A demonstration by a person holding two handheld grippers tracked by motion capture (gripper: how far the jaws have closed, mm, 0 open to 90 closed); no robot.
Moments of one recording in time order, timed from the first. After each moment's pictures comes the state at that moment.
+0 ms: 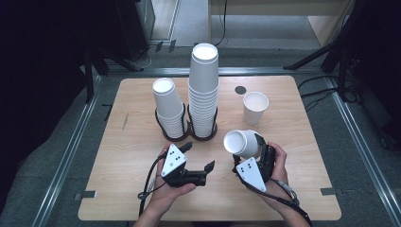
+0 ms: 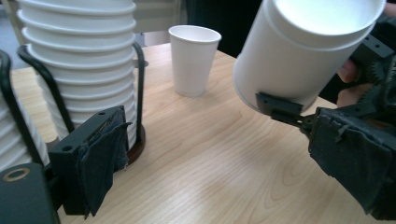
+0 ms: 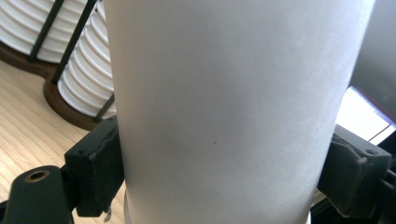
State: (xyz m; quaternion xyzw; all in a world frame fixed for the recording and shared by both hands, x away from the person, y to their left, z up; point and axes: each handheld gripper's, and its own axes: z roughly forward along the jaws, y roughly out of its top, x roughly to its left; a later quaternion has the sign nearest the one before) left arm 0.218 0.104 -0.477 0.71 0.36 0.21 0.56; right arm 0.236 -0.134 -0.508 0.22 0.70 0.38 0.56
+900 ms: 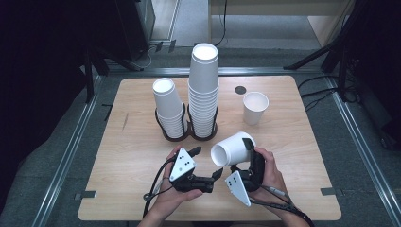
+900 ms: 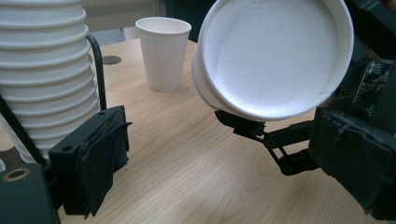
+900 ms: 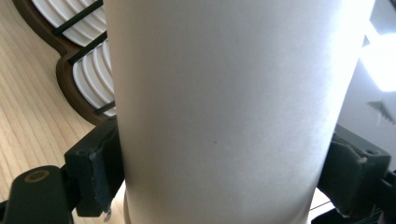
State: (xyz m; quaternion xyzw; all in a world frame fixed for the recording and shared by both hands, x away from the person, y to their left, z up) left arm 0.211 0.088 -0.479 0.74 0.34 0.19 0.56; right arm 0.225 -0.119 -0.519 0.06 0.70 0.31 0.64
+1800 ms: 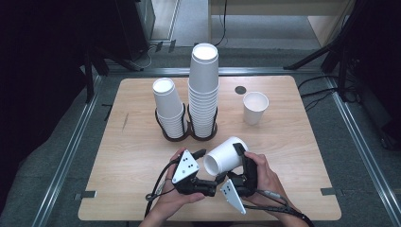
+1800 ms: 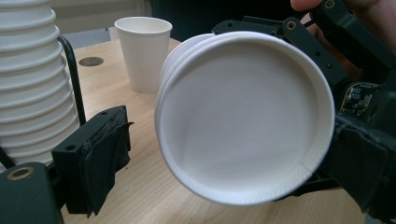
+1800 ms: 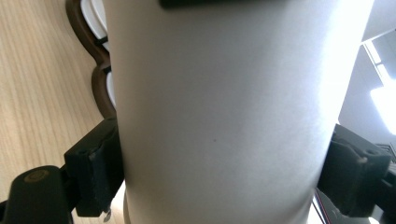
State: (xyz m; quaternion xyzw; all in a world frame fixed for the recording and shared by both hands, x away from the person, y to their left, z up) left arm 0.208 0.081 -0.477 0.75 0.31 0.17 0.56; right arm 0.215 -0.110 -0.525 -0.02 0.72 0.30 0.63
